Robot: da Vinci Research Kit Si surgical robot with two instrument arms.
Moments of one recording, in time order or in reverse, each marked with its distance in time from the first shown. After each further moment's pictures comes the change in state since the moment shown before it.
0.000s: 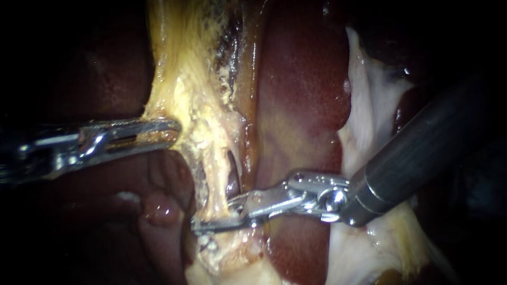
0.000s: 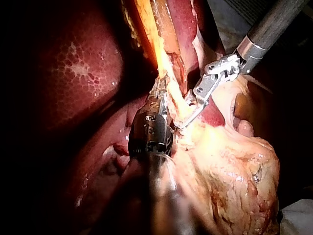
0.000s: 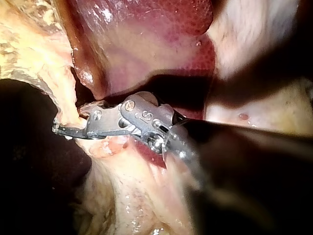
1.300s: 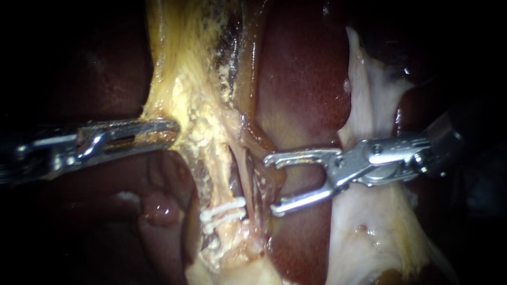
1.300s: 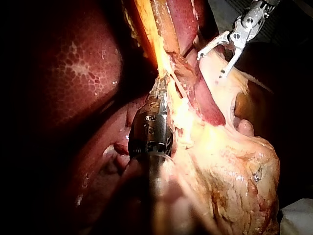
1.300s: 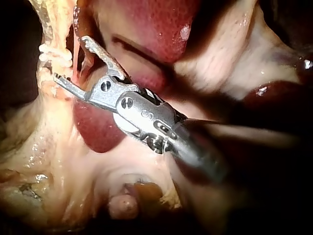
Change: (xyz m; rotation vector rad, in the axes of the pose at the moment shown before) right arm 0.007 -0.005 -0.017 -0.179 0.063 -0.517; left arm 0.000 0.000 0.000 -0.001 0.000 0.001
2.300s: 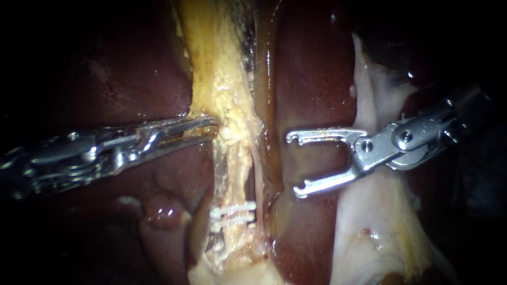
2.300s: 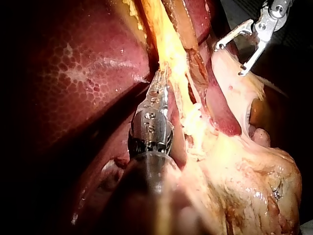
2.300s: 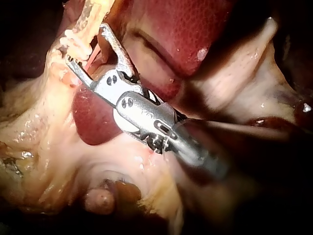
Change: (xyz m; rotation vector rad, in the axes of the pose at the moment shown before) right arm 0.000 0.000 -0.001 0.003 -0.007 -0.090; left arm 0.005 0.002 0.012 0.022 0.077 0.008
